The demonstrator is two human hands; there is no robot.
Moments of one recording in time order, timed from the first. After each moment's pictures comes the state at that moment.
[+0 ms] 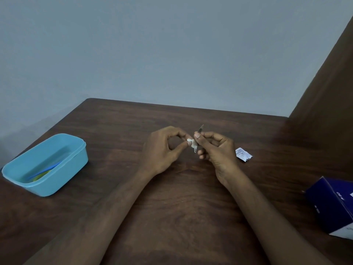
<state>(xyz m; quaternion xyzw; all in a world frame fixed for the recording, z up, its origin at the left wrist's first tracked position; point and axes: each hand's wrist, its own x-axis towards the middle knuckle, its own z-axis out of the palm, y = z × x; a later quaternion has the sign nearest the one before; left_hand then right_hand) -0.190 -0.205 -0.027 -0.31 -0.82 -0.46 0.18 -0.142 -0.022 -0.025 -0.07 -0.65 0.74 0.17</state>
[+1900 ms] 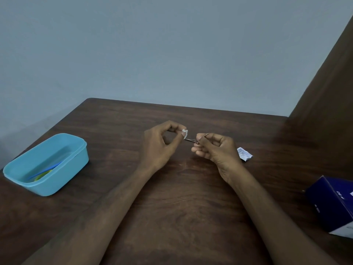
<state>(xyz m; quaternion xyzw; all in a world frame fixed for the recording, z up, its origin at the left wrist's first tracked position) -0.188 -0.205 -0.022 -0.24 -0.78 -0.53 0.21 -0.139 -0.017 -0.016 -0.10 -0.64 0.76 0.11</state>
